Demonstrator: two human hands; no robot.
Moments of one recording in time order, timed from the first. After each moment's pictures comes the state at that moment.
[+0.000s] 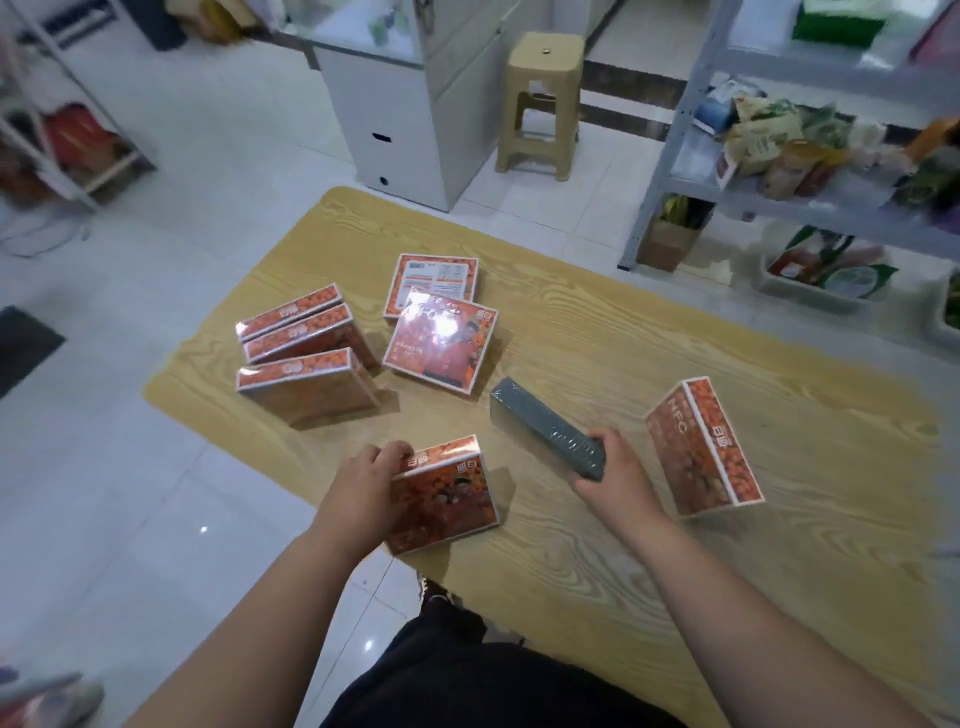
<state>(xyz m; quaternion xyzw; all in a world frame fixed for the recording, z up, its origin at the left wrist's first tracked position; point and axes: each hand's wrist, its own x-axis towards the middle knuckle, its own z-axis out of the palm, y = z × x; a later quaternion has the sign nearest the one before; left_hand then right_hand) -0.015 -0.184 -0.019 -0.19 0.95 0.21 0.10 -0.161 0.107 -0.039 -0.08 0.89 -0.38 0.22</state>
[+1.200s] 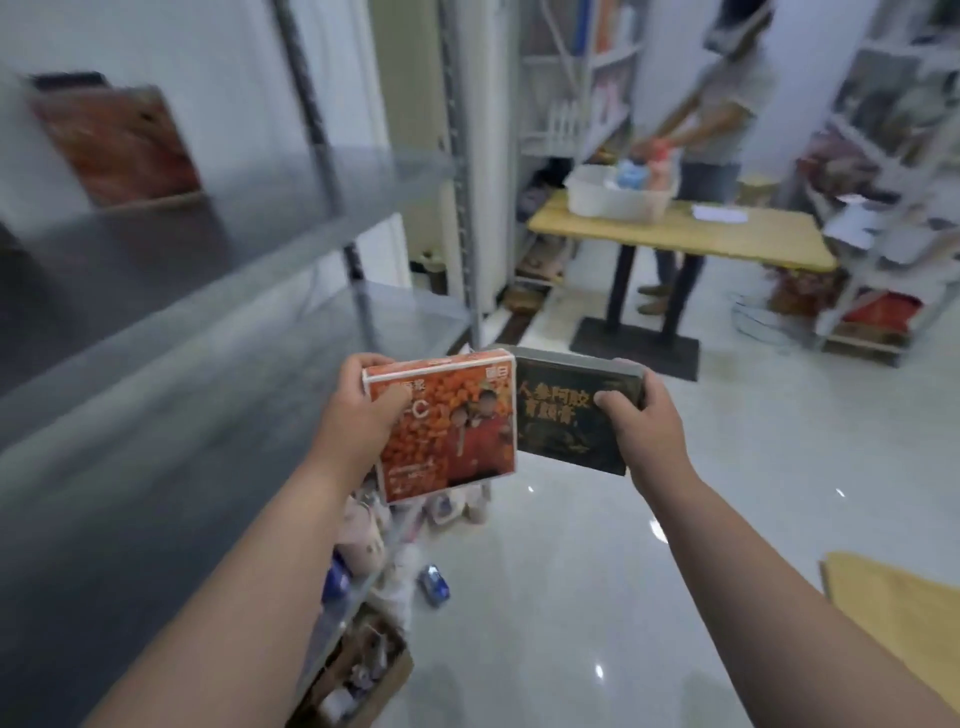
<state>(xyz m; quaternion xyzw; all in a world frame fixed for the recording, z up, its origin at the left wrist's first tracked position) 0.576 -0.321 0.212 -0.67 0.39 0.26 -0.58 0.306 -0.433 0.184 -0.54 0.48 -0.47 0.50</state>
